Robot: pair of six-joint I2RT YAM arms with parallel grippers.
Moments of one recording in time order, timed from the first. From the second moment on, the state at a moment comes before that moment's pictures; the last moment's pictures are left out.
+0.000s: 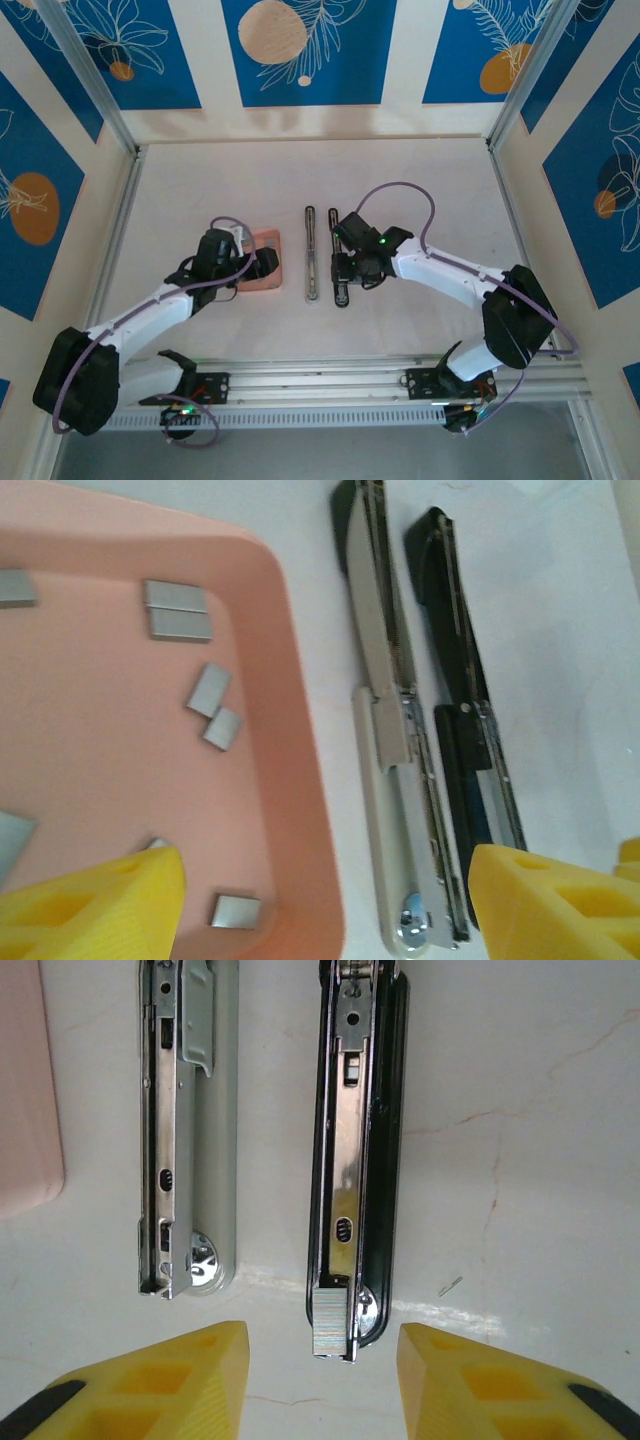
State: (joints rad) left arm -0.46 1.14 0.54 -0.07 0.24 -0.65; right arm 0.76 1.48 1.04 -0.75 -0.03 0.70
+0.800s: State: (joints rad) left arm -0.90 1.56 0.85 -0.05 0.26 -0.89; right arm 0.40 1.15 0.68 -0.59 -0.39 0.72
